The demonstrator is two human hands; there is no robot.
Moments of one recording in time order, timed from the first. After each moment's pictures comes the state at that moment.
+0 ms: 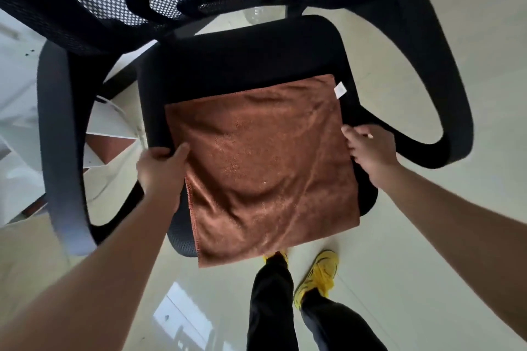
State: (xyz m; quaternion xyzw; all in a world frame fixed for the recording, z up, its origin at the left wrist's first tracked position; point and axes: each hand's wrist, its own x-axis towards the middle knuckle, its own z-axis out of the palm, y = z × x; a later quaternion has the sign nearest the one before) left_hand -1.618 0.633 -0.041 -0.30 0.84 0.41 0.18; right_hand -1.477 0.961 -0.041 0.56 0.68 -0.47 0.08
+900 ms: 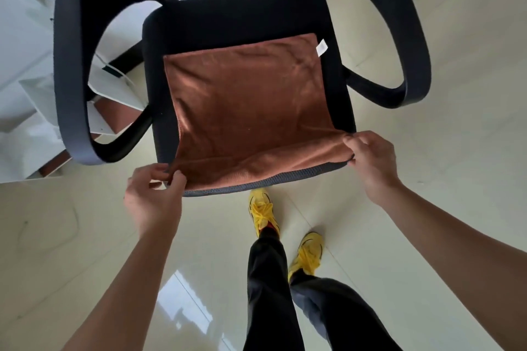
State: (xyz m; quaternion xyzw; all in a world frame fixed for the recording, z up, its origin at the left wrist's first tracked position) left_hand -1.446 0.595 0.023 -0.16 0.91 0.37 0.04; right_hand -1.357 0.923 0.012 0.52 0.67 -0.53 0.01
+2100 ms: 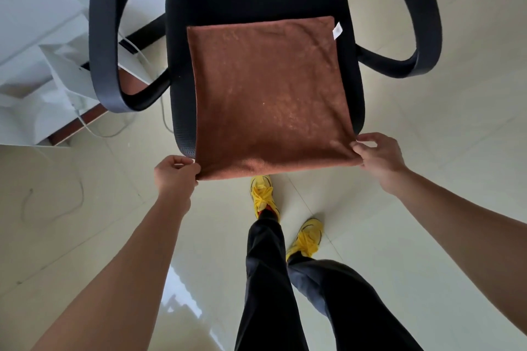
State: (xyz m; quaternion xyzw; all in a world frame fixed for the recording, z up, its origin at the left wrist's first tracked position) left_hand -1.408 0.572 0.011 -0.35 0.80 0.44 0.21; right_hand -1.299 0.914 -0.010 0.51 0.72 -0.46 0.11
